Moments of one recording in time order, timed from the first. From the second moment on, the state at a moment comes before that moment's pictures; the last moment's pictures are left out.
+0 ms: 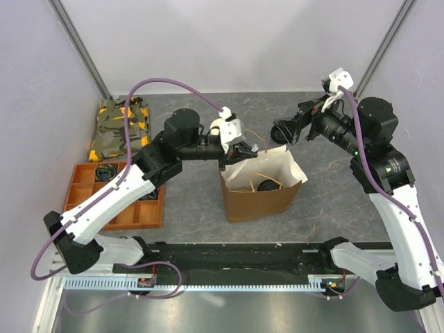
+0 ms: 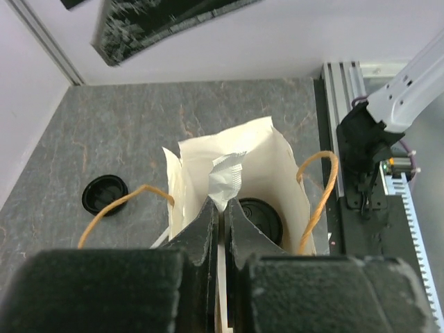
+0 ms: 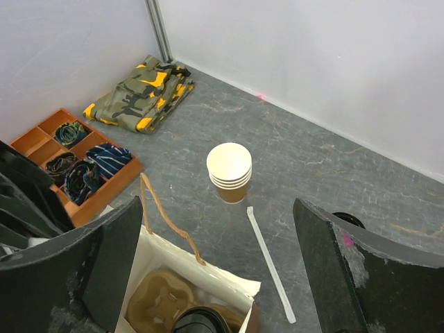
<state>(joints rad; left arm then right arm) -0.83 1.28 1.39 -0.27 0.60 0.25 0.34 1.04 1.48 -0.51 -0.36 0.06</state>
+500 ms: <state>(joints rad) -0.90 1.42 1.42 -0.46 0.44 0.36 0.33 1.02 1.48 -0.53 -0.33 0.05</state>
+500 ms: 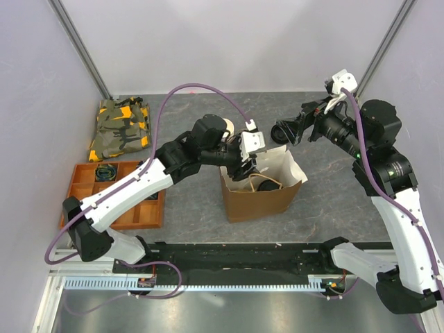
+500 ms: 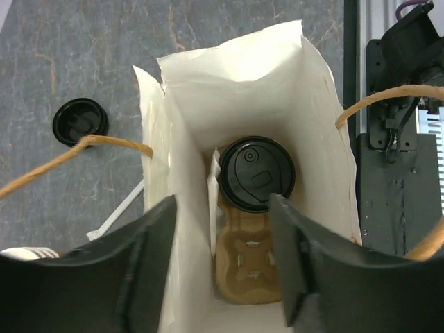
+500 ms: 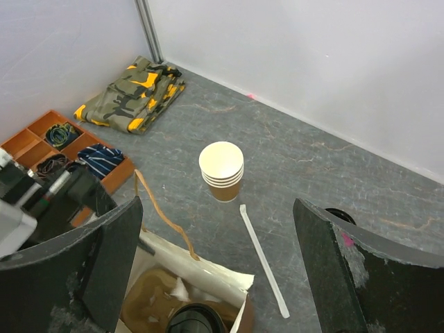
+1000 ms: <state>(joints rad) -0.84 1.41 1.75 -0.57 0.38 0.31 0.33 1.06 1.48 -0.53 -0.30 0.05</state>
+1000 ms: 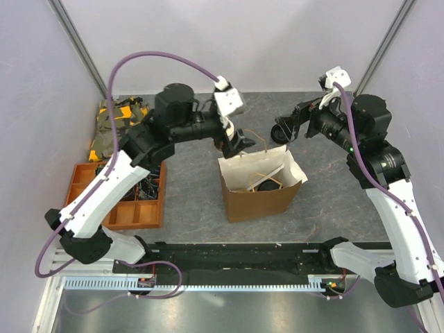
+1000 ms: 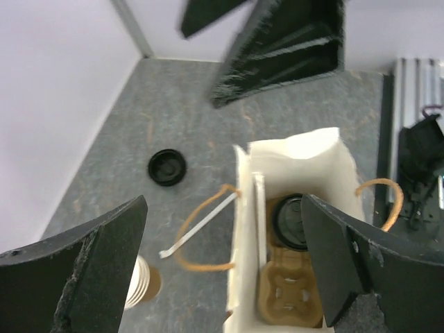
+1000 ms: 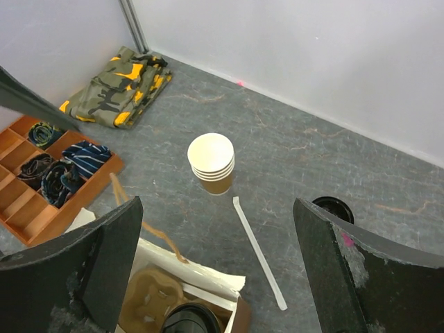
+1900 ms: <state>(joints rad) -0.15 1.42 1.63 -1.12 0.35 0.08 -0.01 1.24 1.37 -0.75 -0.24 -0.06</state>
